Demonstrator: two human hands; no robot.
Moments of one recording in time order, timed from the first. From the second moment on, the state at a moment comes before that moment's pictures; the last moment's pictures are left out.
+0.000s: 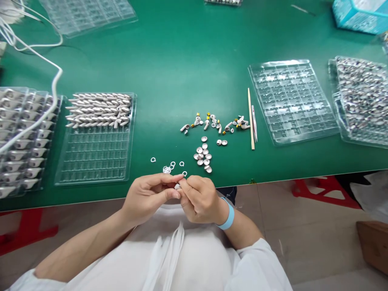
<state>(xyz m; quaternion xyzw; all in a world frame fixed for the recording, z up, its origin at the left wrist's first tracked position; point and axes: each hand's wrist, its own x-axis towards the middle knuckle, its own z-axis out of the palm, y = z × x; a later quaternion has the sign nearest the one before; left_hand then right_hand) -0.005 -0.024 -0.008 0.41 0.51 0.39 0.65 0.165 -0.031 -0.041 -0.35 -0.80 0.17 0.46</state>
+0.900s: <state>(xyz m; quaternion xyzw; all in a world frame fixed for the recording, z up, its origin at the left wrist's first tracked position) -0.010 -0.011 -0.003 0.54 0.46 0.39 0.59 0.180 -0.025 -0.021 -0.40 -0.69 0.41 0.44</state>
